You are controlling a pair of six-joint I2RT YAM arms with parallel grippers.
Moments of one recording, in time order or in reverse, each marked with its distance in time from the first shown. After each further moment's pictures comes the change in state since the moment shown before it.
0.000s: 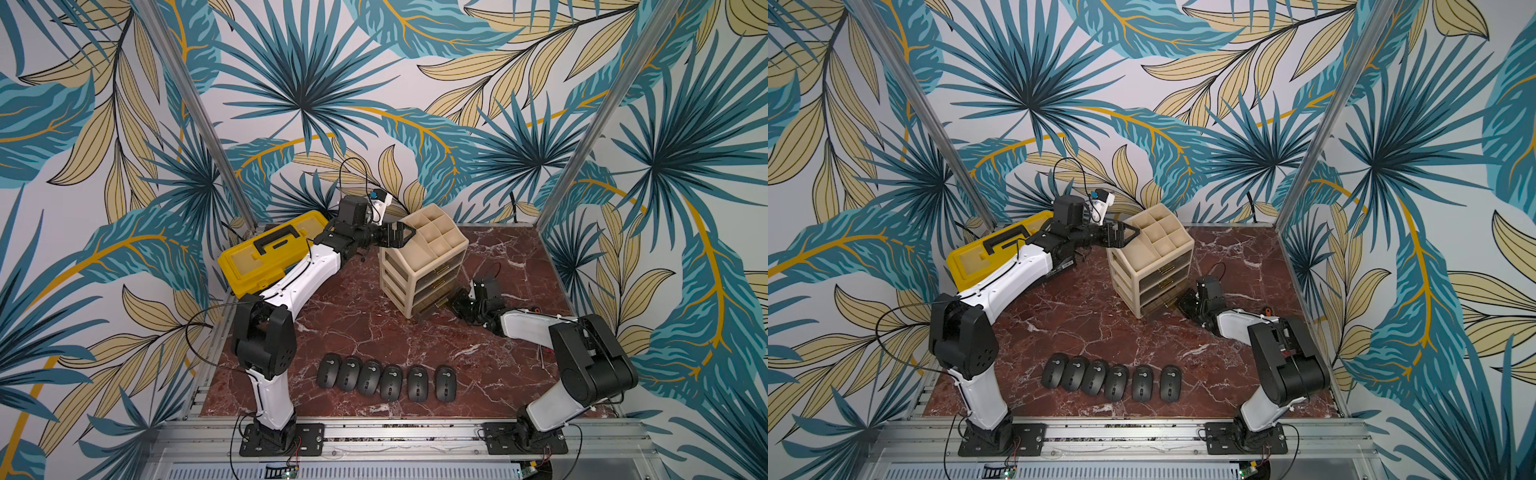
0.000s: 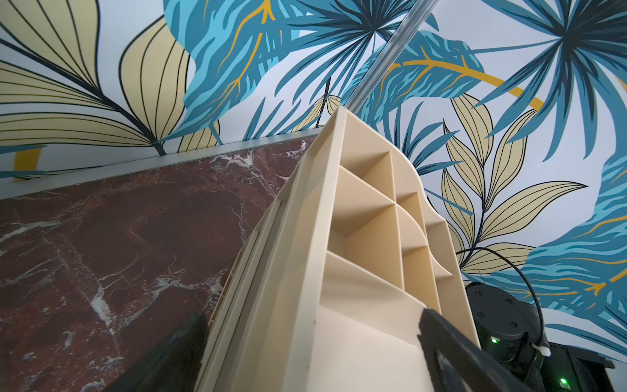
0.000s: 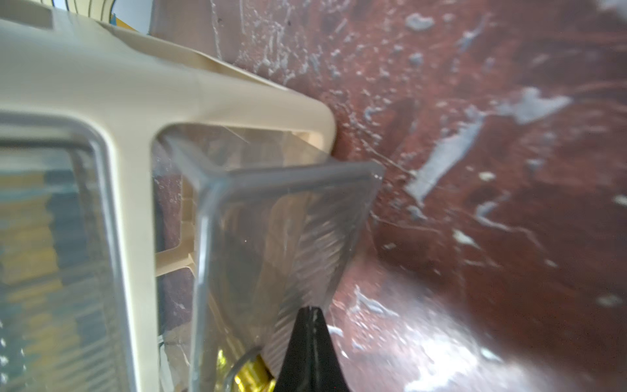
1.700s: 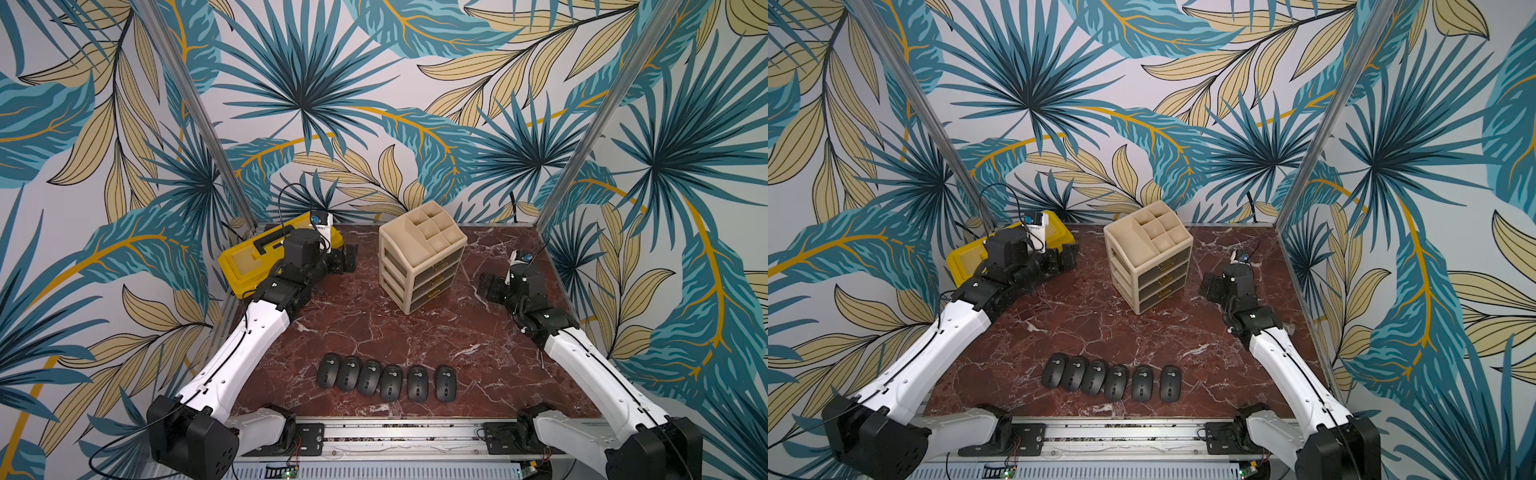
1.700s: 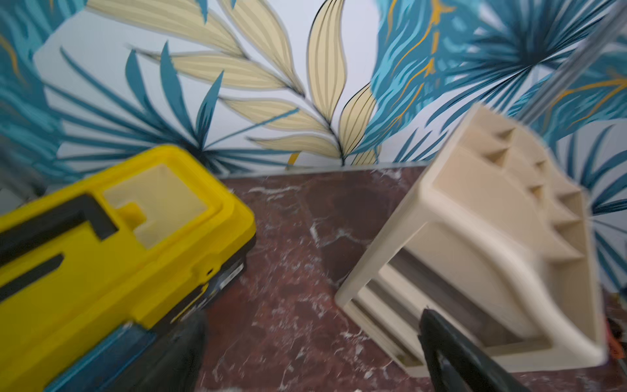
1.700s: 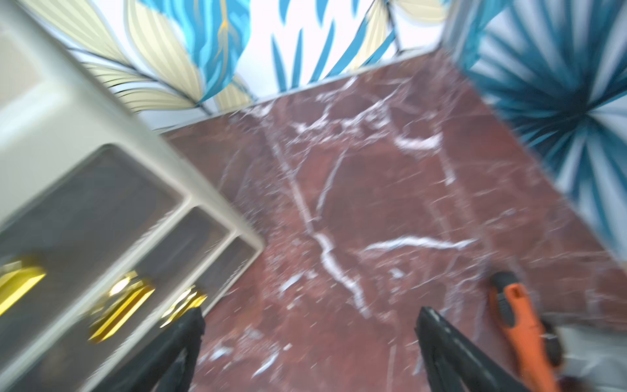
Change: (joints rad) left arm 0.106 -0.652 -0.609 -0.056 -0.589 0.123; right arm -0.055 -0.569 0.044 -0.429 0.587 -0.726
